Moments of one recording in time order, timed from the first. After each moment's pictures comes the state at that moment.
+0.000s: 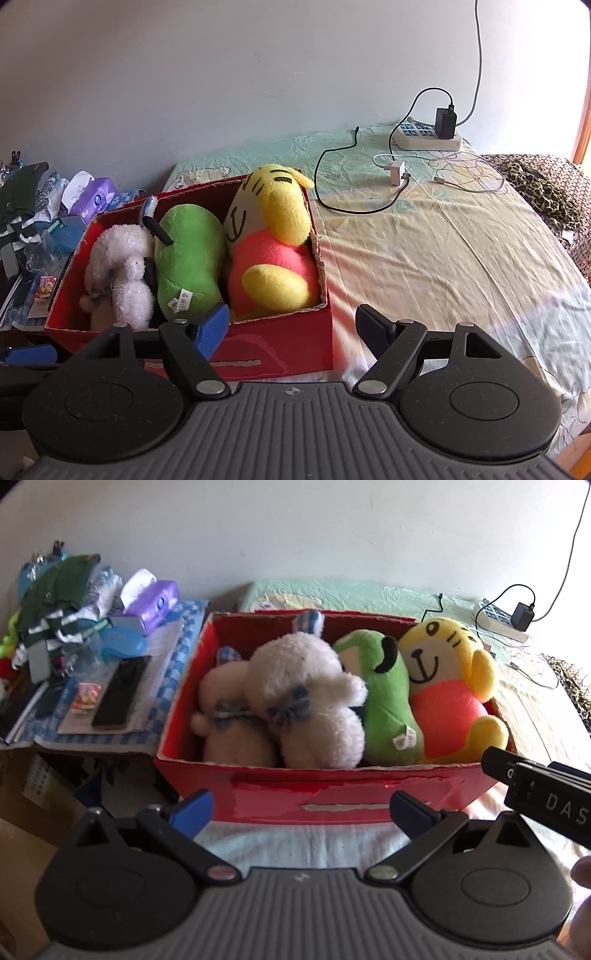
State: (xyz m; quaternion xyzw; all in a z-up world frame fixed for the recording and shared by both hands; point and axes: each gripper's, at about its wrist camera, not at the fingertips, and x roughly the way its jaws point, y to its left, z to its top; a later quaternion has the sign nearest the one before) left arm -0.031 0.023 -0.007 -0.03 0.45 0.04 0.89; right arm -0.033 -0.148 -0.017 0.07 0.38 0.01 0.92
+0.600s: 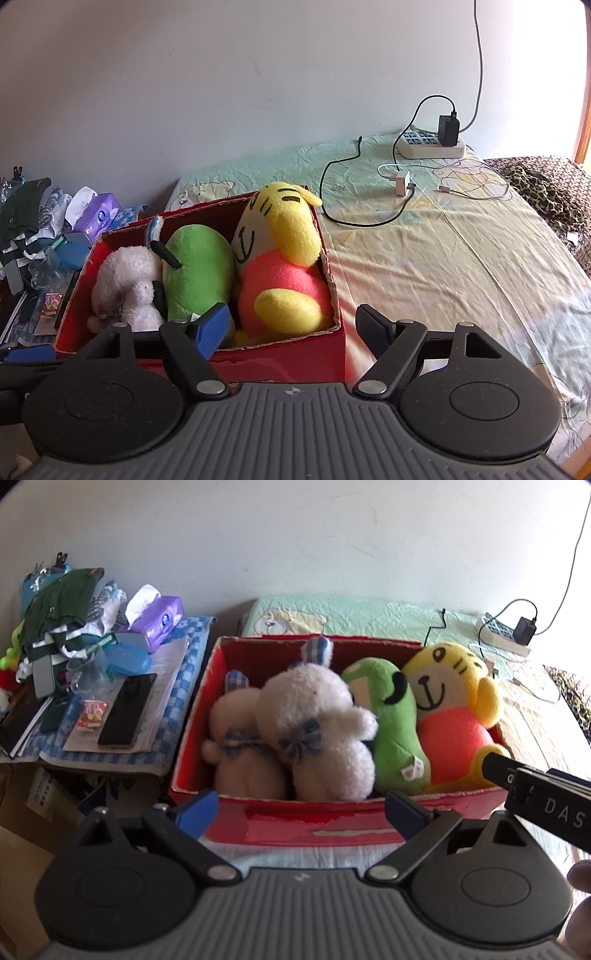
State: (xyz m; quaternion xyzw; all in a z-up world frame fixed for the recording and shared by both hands) left arm -0.023 0.033 0.008 -0.03 0.43 0.04 0.90; right arm -0.025 -0.142 -0.012 0.08 0.36 0.02 0.93
